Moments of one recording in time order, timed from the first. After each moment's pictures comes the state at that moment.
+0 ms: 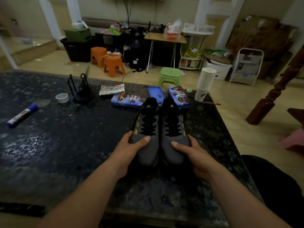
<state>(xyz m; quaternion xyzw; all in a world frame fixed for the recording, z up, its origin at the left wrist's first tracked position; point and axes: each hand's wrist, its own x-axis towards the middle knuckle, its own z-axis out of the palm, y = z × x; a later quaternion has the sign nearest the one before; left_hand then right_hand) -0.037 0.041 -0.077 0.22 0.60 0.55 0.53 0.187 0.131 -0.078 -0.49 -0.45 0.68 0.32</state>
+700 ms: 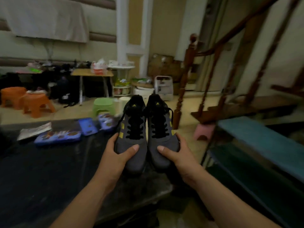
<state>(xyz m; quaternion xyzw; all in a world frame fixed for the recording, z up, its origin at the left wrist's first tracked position) 0.155 -0.026 0.068 0.44 0.46 0.58 0.51 0.382 -0.010 0.063 -0.49 -0.48 0.51 0.51</state>
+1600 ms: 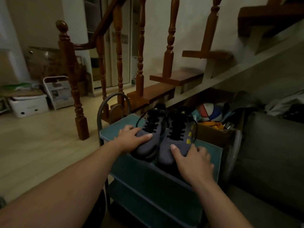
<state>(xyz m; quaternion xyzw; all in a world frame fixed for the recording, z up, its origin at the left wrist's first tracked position) 0.667 0.119 0.116 0.84 0.34 0.10 0.40 0.780 -0.109 0.103 -0.92 -0.24 0.05 0.31</state>
